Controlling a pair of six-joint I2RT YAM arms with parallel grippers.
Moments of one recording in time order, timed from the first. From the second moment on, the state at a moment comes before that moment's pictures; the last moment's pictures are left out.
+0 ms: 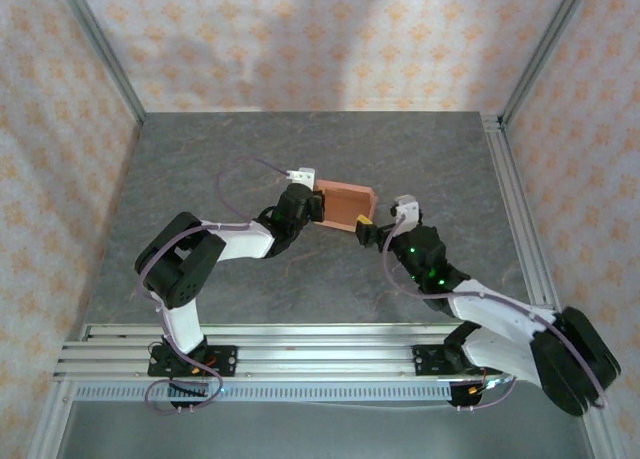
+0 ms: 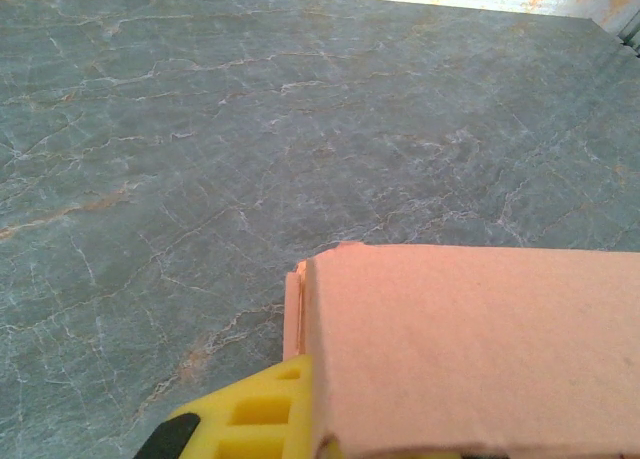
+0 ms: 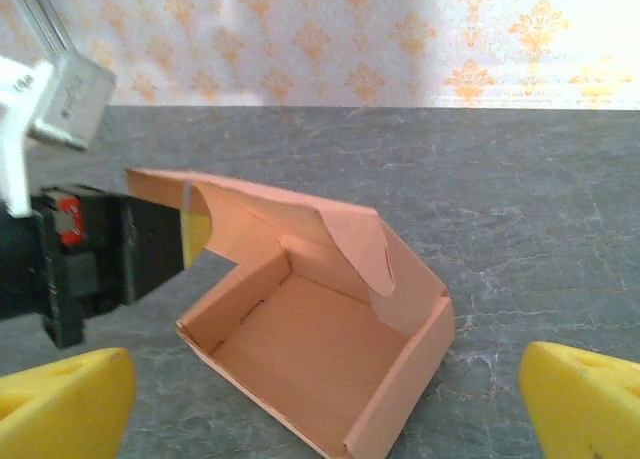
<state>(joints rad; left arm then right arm) -0.62 1.81 0.89 0.45 -0.26 -0.38 0.61 1.01 0.34 0.47 0.18 0.21</state>
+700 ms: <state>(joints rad) -0.62 1.81 0.90 0.45 -0.26 -0.37 0.36 1.46 1.05 -0.20 0.02 0.73</state>
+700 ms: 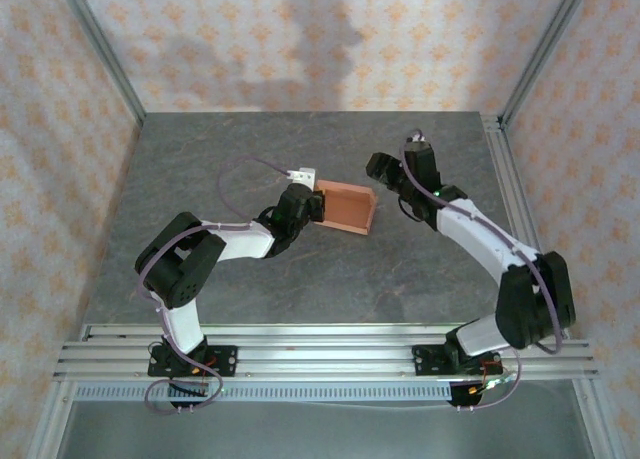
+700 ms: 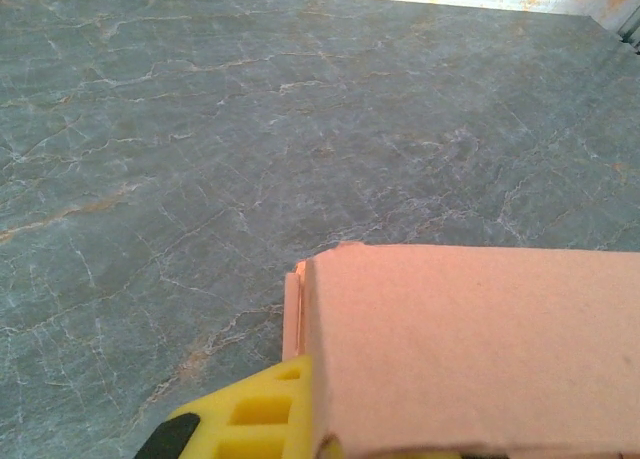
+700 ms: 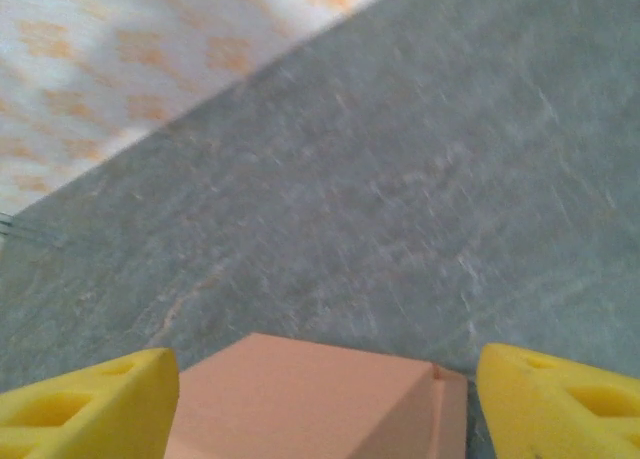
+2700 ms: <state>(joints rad) -0.62 1.82 0.90 0.45 -0.27 -0.30 0.28 1.72 1.01 -0.15 -0.47 1.08</state>
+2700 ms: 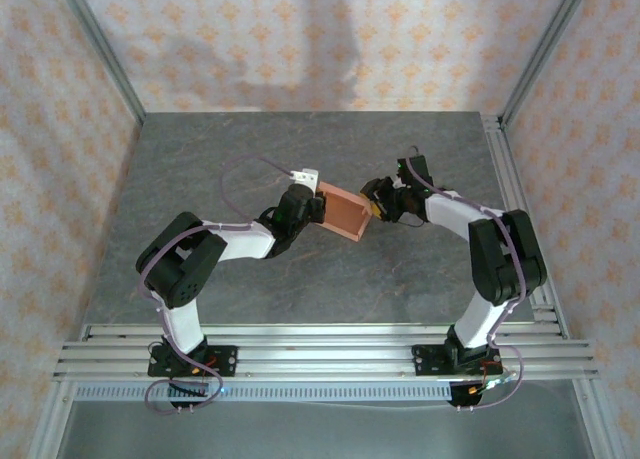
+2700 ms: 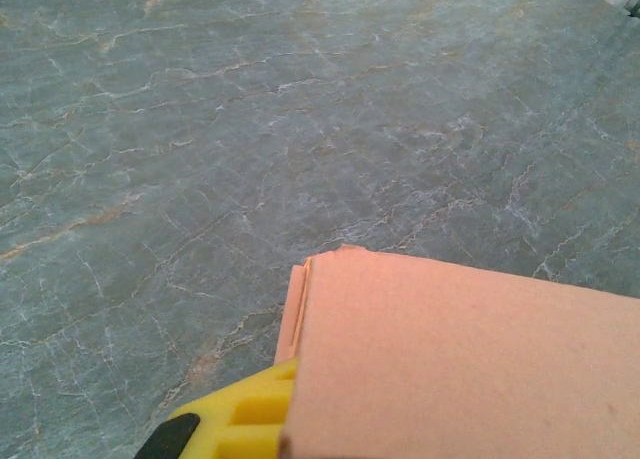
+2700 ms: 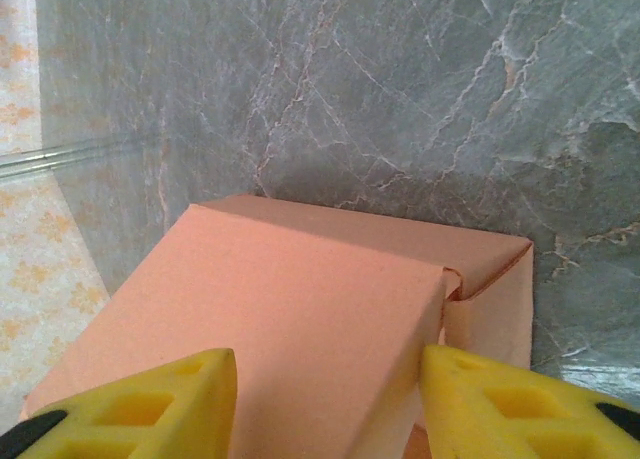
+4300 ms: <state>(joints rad) -0.60 1.43 0.57 0.44 -0.21 -0.34 0.30 1.75 1.11 -0.37 -0.36 0.83</state>
